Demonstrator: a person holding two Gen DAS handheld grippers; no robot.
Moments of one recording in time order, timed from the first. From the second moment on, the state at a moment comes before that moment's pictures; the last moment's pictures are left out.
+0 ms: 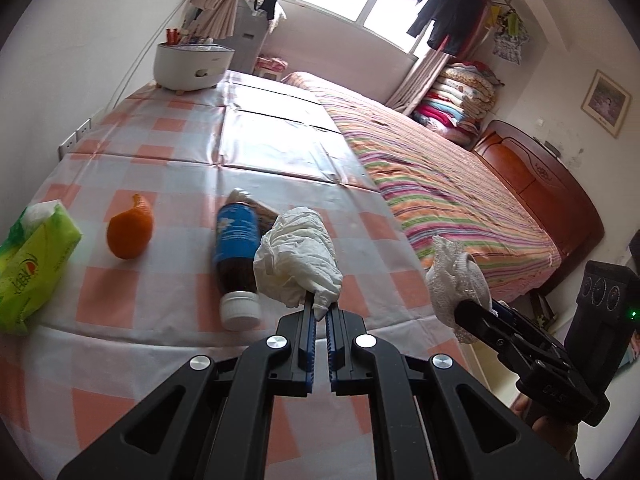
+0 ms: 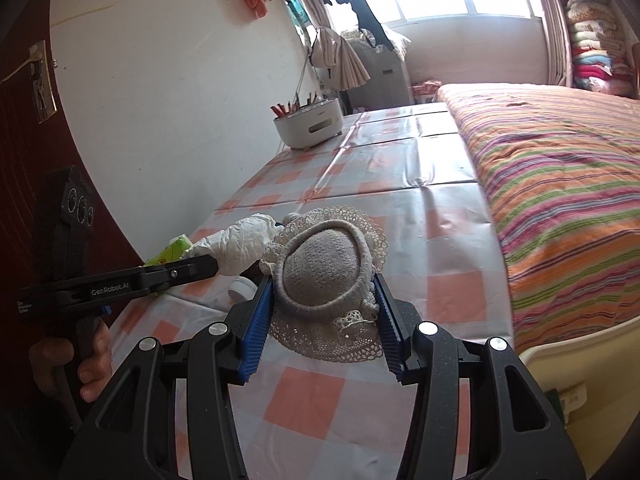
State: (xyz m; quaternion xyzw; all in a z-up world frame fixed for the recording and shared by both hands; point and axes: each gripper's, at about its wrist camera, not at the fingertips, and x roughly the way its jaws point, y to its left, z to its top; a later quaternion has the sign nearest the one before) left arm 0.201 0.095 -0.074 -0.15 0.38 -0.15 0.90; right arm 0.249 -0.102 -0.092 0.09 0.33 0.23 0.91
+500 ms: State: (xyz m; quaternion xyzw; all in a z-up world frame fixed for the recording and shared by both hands) left arm 0.201 0.006 -0.073 -0.12 0.39 -0.23 0.88; right arm 0.228 -0.176 -0.086 0.11 0.30 0.16 0.93
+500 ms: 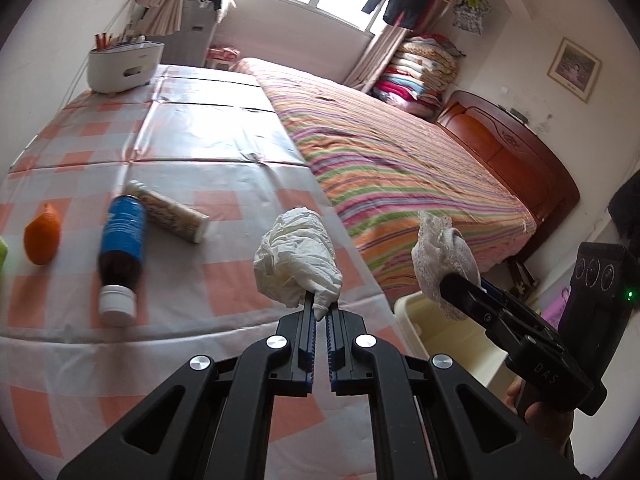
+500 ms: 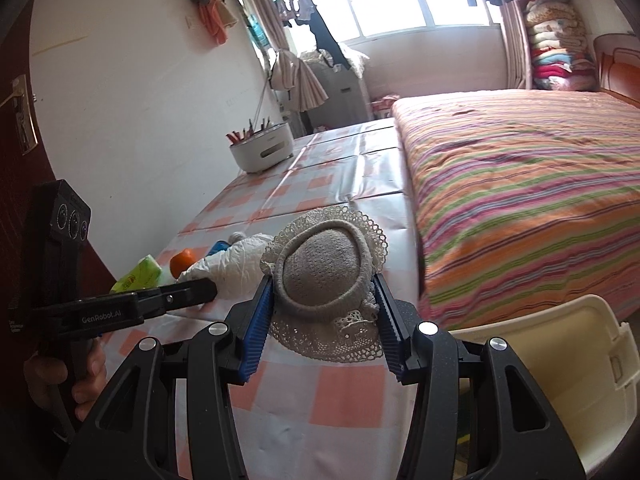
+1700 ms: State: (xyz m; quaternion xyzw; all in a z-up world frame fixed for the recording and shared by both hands) left arm 0.169 -0.138 -0.082 -0.04 0.41 -0.34 0.84; right arm 0.174 -0.298 -0.101 0.17 0.29 -0.04 0.94
